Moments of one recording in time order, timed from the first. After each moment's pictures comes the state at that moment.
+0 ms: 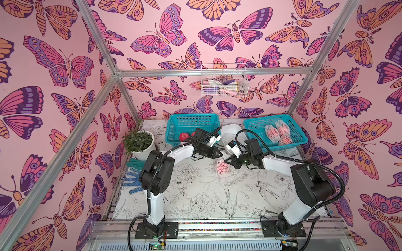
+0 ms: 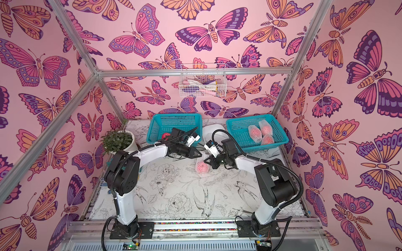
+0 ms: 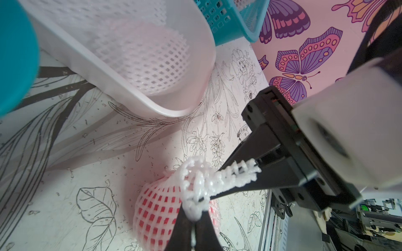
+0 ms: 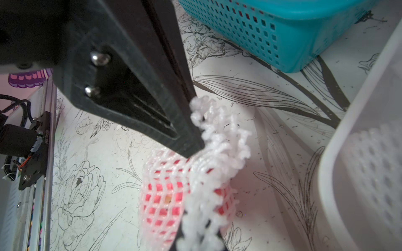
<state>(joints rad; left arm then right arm) -0.50 1.95 1.35 -0.30 0.79 -0.17 0.39 1.69 0.89 -0.03 -0.68 -0.15</state>
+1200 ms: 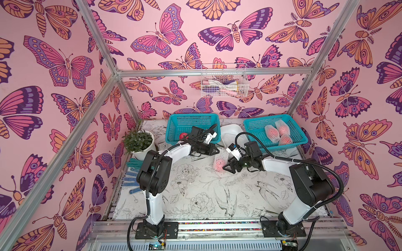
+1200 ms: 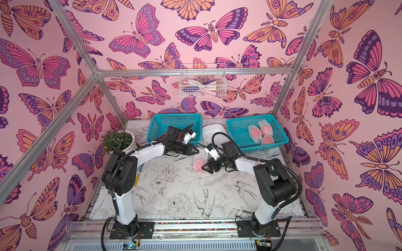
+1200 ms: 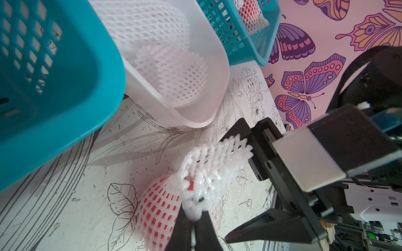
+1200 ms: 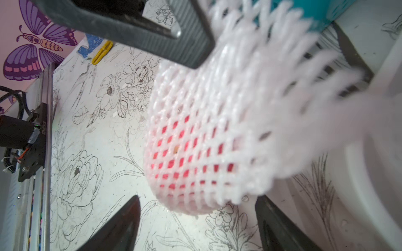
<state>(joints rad) -0.45 1.94 1.34 -0.26 0.76 -0.23 0.39 1.70 0.85 -0.02 -0.70 -0.16</state>
